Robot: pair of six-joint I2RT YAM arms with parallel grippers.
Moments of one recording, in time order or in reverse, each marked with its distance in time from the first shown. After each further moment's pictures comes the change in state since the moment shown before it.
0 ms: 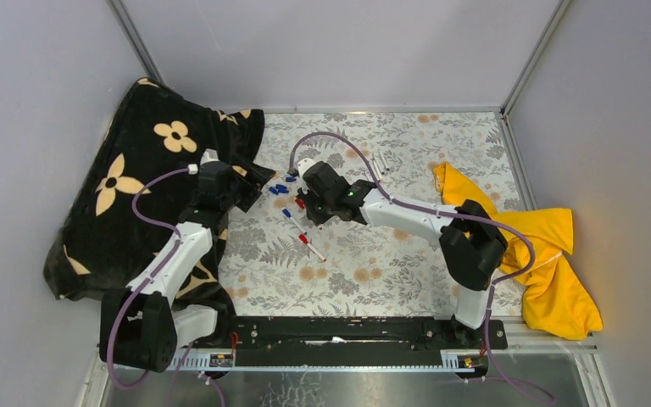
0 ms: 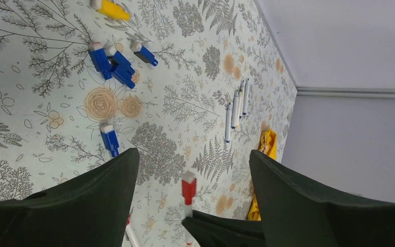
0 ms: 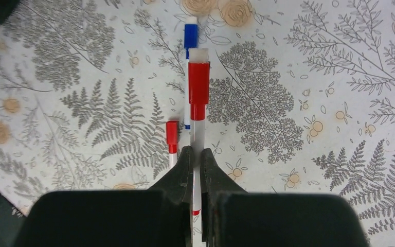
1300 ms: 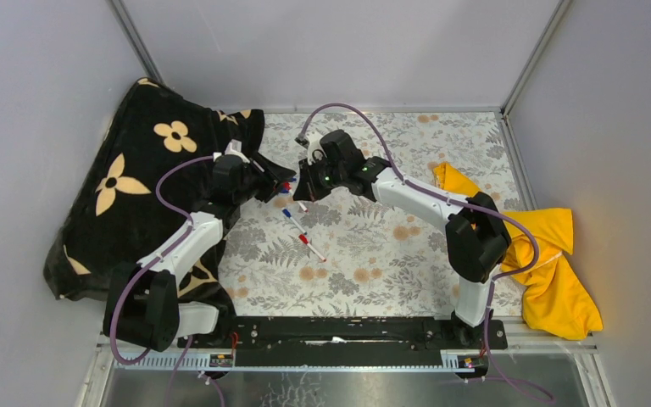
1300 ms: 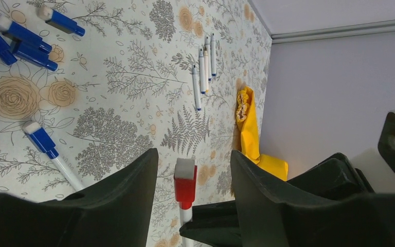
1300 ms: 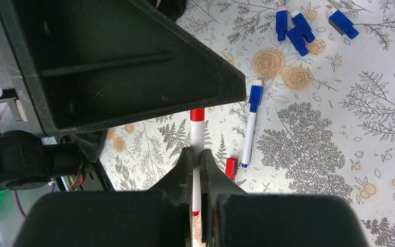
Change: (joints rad) left arm -0.079 0.135 0.040 0.156 0.175 0.011; right arm -0.142 0.003 0.111 0.082 -0.430 0.124
